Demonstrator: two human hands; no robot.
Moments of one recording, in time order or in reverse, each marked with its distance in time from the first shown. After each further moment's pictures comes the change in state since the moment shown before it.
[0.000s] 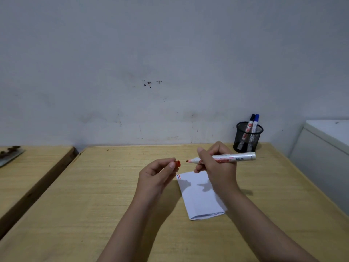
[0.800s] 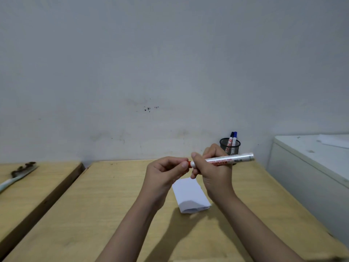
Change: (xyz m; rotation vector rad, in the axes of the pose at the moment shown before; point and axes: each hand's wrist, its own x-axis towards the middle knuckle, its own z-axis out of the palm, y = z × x) left_hand -0.076 0.067 0.046 -0.014 -0.247 0.192; right_hand -0.062 -0.093 -0.004 0.153 -0.050 -0.161
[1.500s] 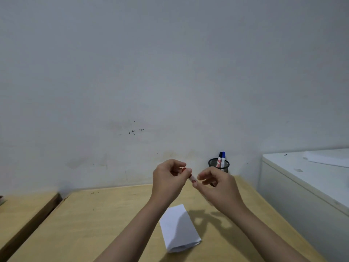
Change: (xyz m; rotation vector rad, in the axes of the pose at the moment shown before) left_hand 0.085 -0.022 0.045 0.613 0.176 0.174; right_hand 0.055 0.018 -0.072 -0.779 -0.093 -0.026
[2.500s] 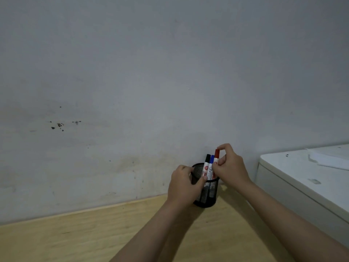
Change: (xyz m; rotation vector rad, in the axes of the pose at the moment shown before) left_hand 0.128 -0.136 0.191 0.272 -0.272 0.099; right_hand 0.180 0.191 -0.027 -0.336 0.102 0.144
